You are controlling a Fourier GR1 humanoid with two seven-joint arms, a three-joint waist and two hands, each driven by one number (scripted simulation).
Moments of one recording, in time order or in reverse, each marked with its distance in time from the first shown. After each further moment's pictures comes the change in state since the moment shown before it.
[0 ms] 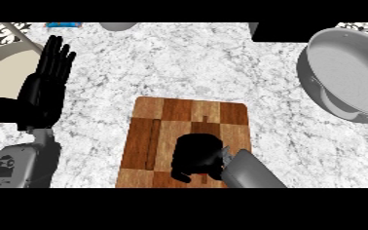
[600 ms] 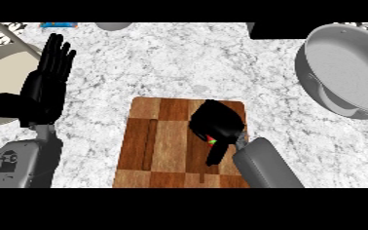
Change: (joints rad) left arm -0.024 -0.005 0.012 0.037 -0.012 0.005 -0.009; right arm 0.017 0.032 -0.264 -0.027 0.019 -0.106 0.374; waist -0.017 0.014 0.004
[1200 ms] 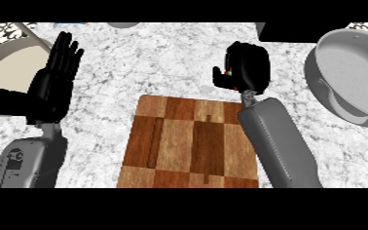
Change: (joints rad) left arm -0.015 -0.010 -0.027 -0.001 -0.004 -0.013 0.008; right arm -0.256 0.019 -0.246 0.019 0.093 -0.269 0.896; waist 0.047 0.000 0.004
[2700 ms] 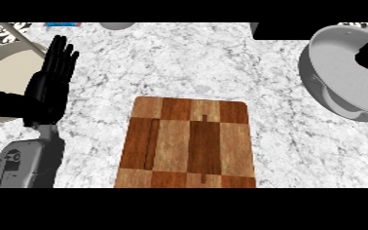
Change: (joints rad) left arm 0.013 -0.003 0.037 0.027 -0.004 -0.014 -0.026; right arm 0.132 -0.449 -0.475 -0.022 -0.145 -0.184 -0.045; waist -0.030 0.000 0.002
